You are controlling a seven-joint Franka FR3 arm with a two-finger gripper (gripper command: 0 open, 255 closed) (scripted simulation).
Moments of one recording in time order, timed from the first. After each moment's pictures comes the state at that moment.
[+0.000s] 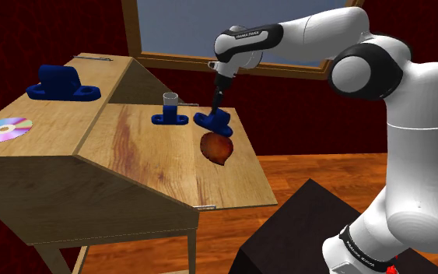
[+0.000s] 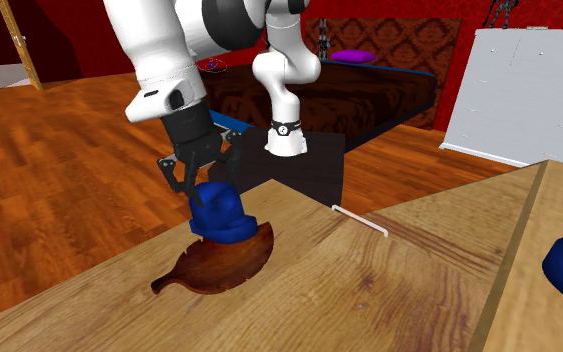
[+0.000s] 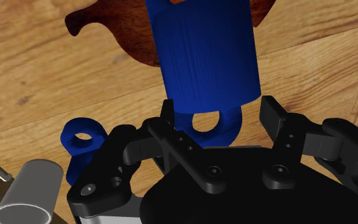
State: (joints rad) arm 0.07 0.54 -0.17 -1.46 0.38 1.93 -1.05
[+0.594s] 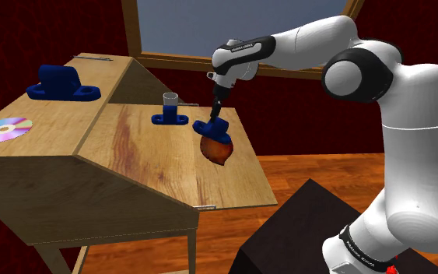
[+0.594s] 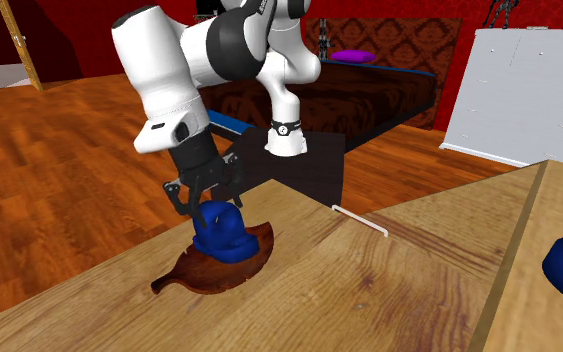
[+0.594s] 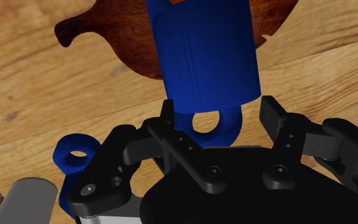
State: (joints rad) arm 0.06 0.58 -0.17 -1.50 0.40 2.02 -1.08
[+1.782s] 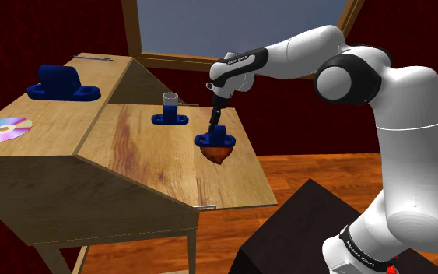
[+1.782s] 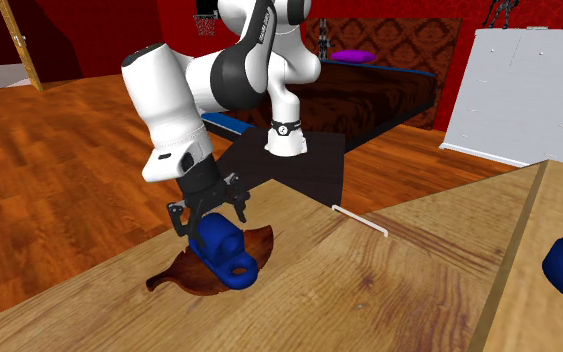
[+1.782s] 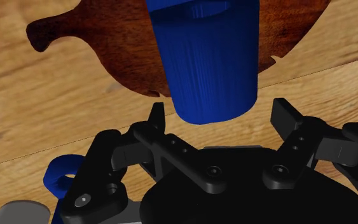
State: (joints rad) arm 0.06 0.64 -0.16 -1.54 0.42 2.11 -1.11
